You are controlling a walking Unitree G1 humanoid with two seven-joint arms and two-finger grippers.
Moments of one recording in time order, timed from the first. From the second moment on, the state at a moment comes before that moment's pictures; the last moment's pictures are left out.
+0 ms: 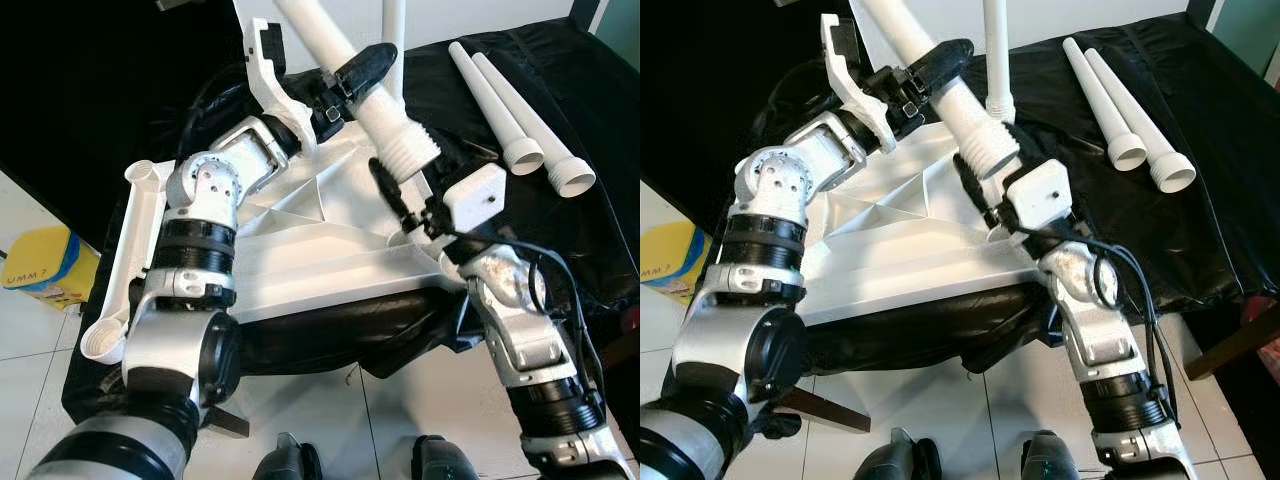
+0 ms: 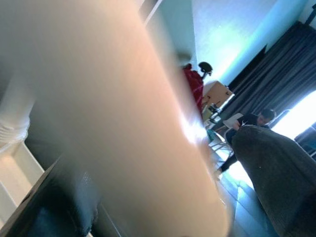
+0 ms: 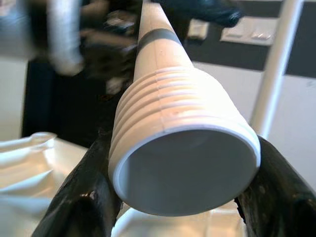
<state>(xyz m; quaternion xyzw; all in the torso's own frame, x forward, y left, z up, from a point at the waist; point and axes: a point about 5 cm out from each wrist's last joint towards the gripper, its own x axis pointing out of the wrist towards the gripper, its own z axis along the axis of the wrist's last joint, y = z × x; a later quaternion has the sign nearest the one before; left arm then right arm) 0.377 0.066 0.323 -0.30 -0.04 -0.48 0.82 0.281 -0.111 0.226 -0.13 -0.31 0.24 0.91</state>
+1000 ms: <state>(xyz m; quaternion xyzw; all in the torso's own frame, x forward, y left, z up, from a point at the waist) 0.409 0.106 0.324 -0.35 -0.01 -0.40 0.85 0.269 -0.102 0.201 -0.12 -0.26 0.24 0.93</state>
